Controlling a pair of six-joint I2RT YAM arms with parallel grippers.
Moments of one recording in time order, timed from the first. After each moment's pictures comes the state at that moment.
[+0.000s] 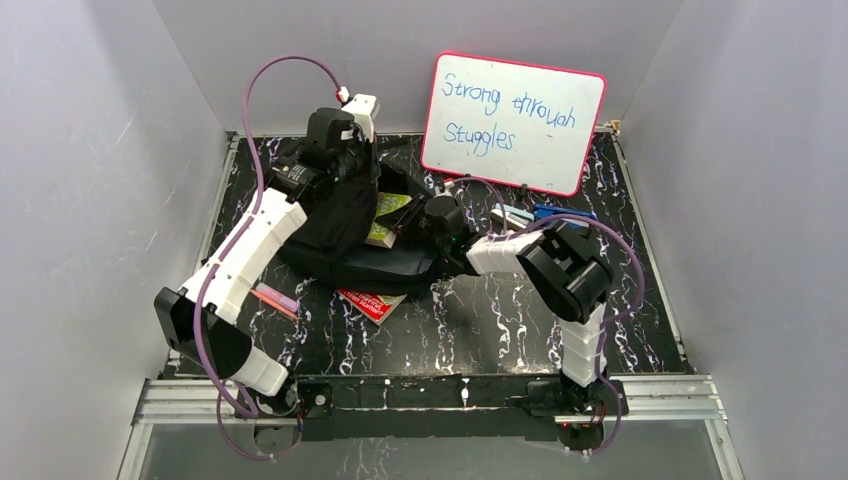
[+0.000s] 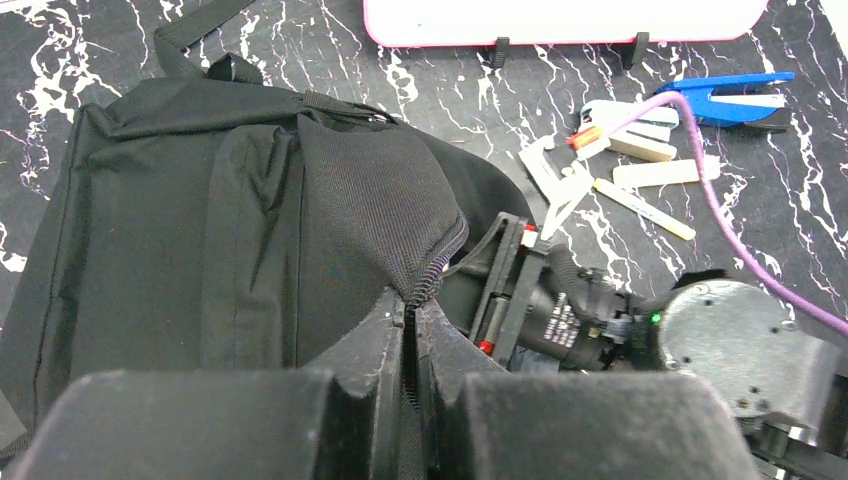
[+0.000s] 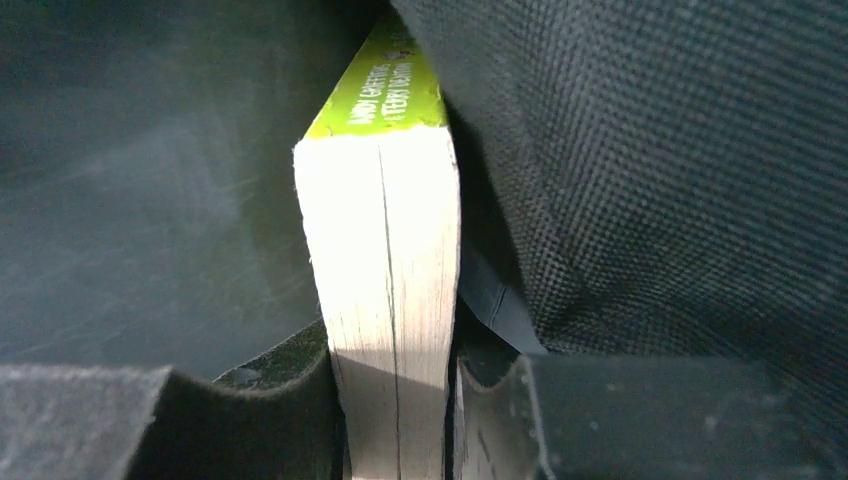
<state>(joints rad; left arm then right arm) -0.50 1.51 1.60 -0.66 -0.01 -0.17 0.78 1.92 1.05 0.58 -0.08 1.34</state>
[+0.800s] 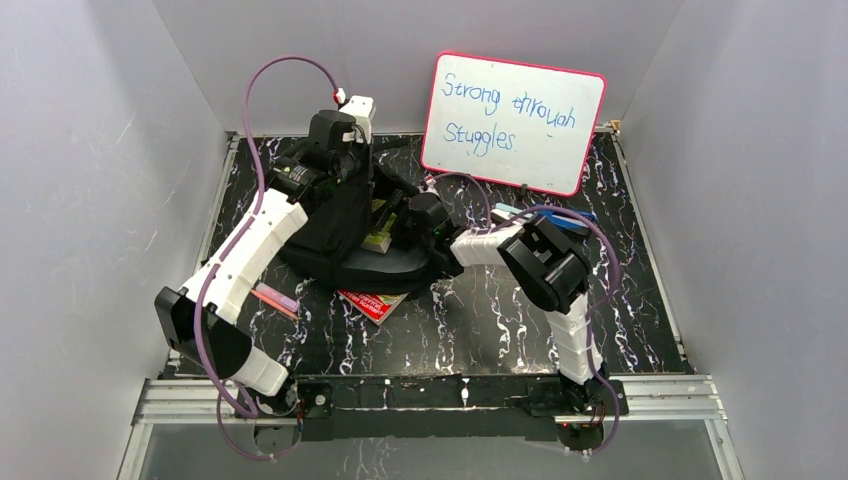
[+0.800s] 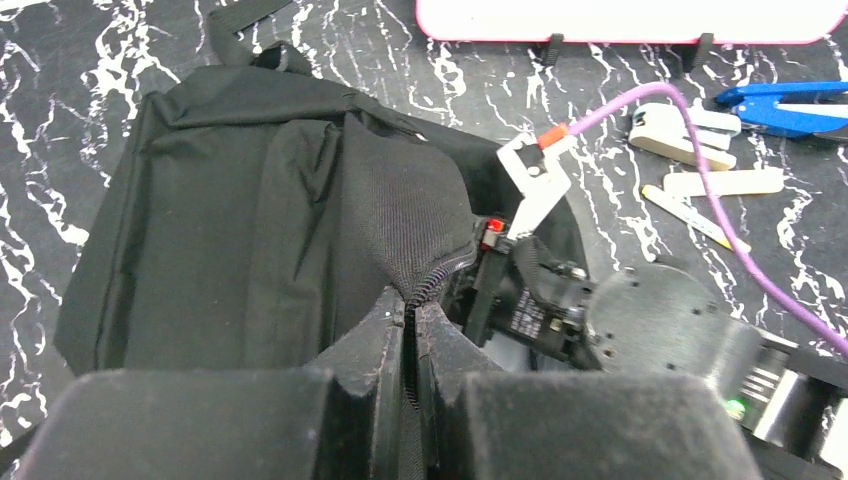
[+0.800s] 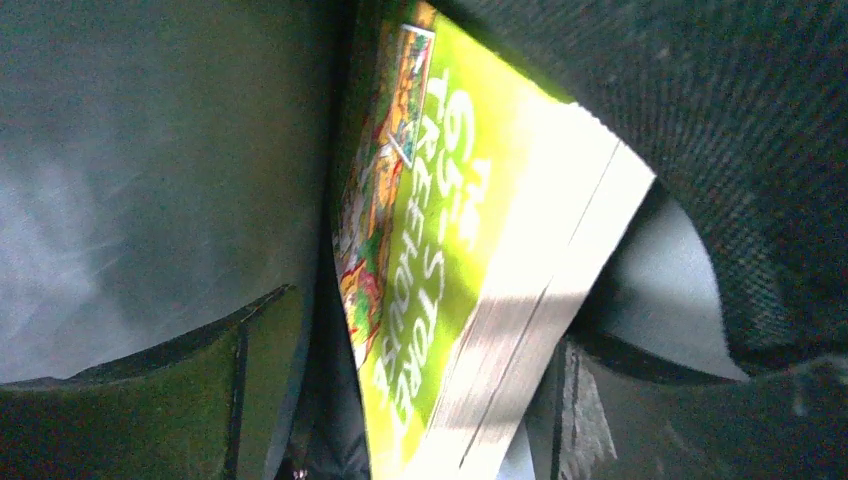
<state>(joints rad) -0.50 1.51 1.60 -0.67 -0.11 -0.16 0.80 2.12 1.23 0.51 -0.09 1.22</state>
